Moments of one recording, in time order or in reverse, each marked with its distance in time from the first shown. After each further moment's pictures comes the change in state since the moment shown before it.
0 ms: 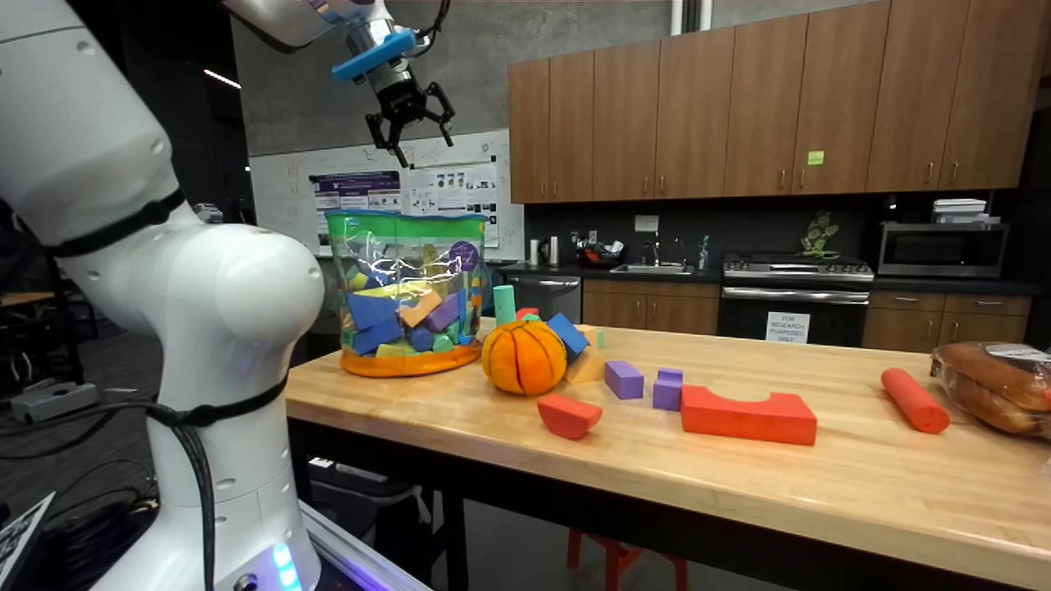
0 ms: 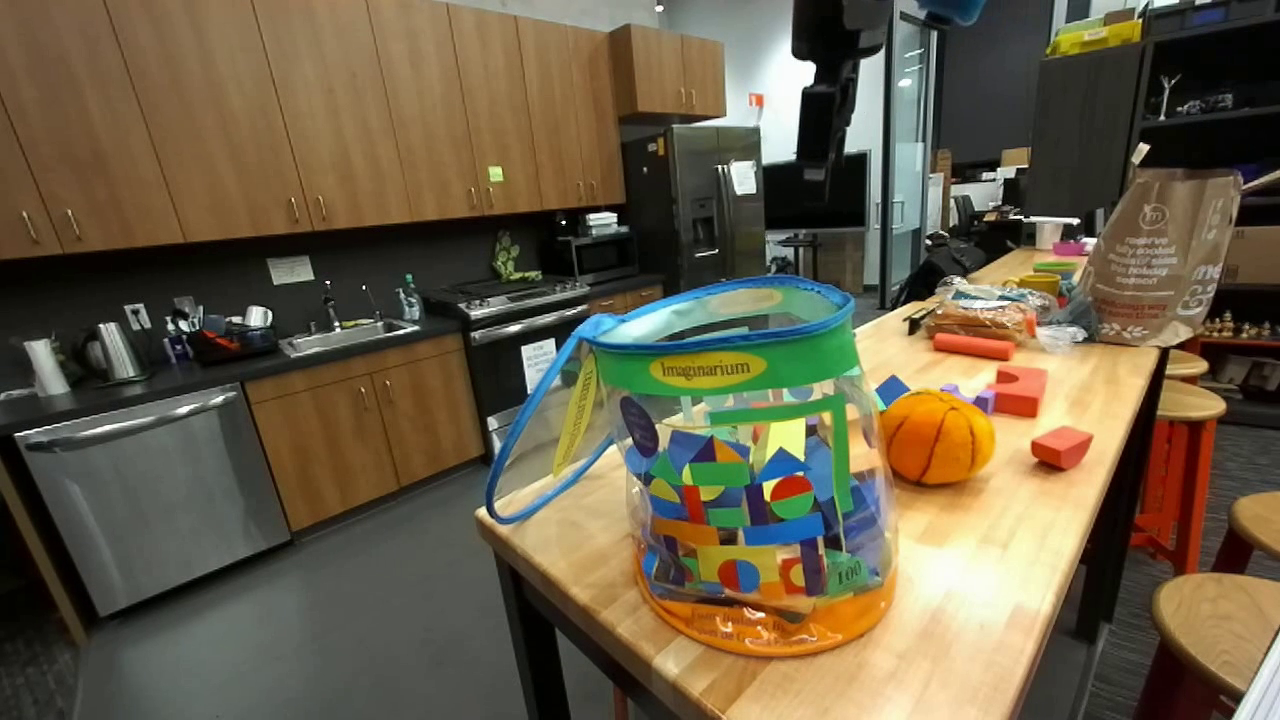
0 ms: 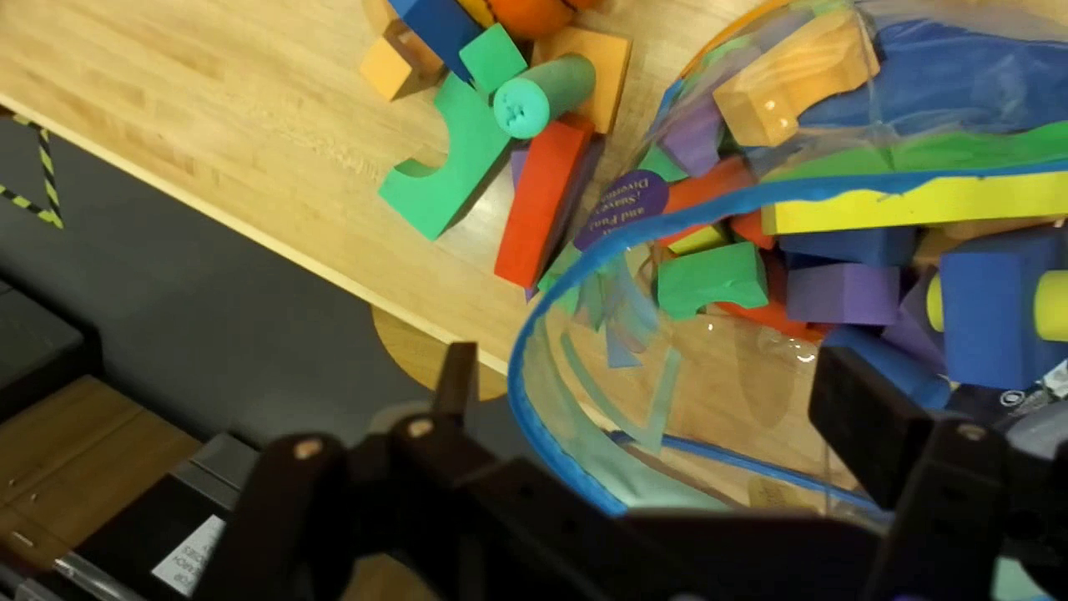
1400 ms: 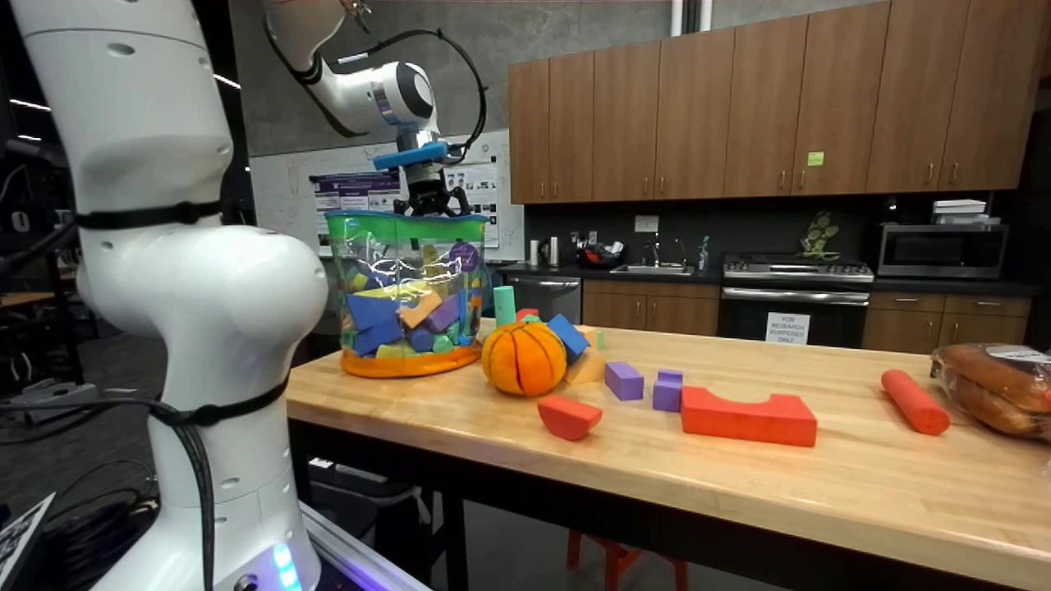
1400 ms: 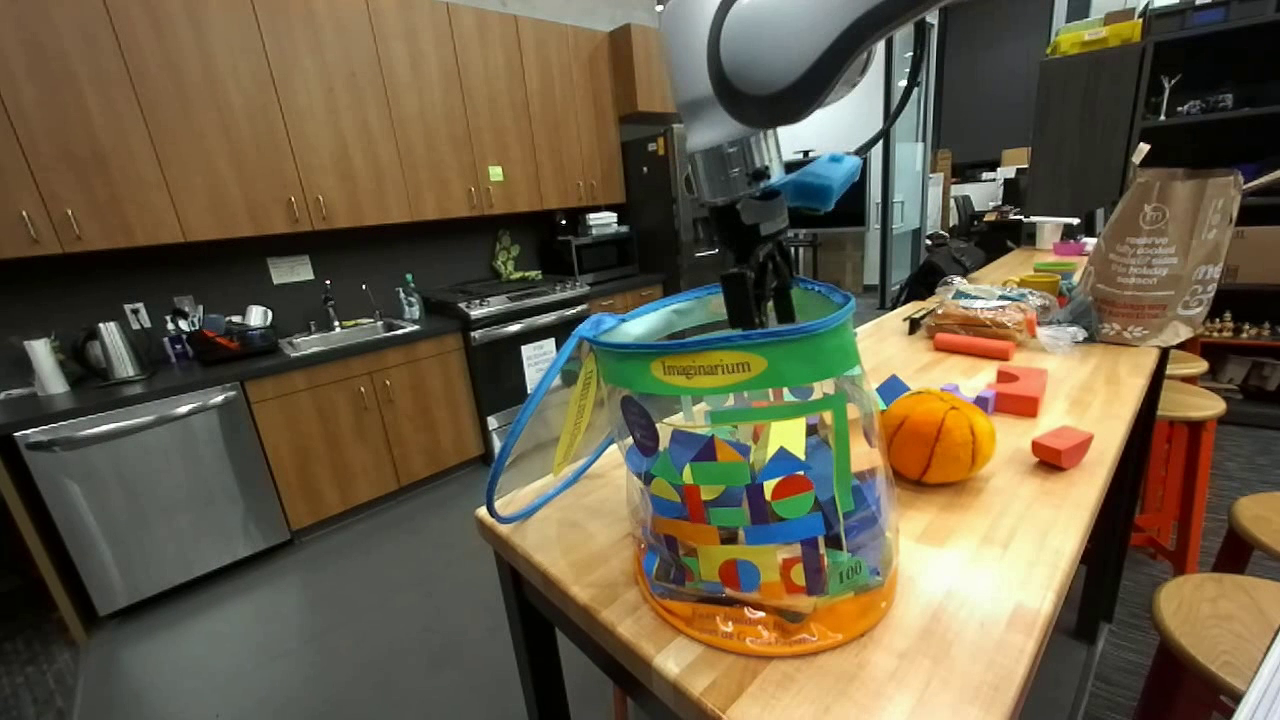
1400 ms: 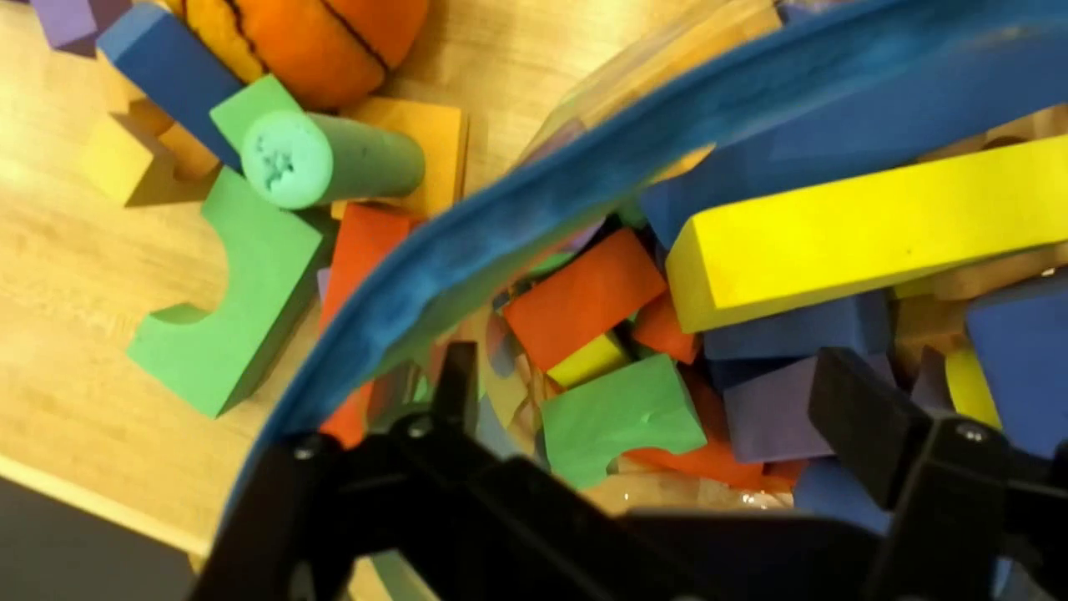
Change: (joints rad) arm 0.044 0.391 -0.046 0.050 0.075 -0.004 0.113
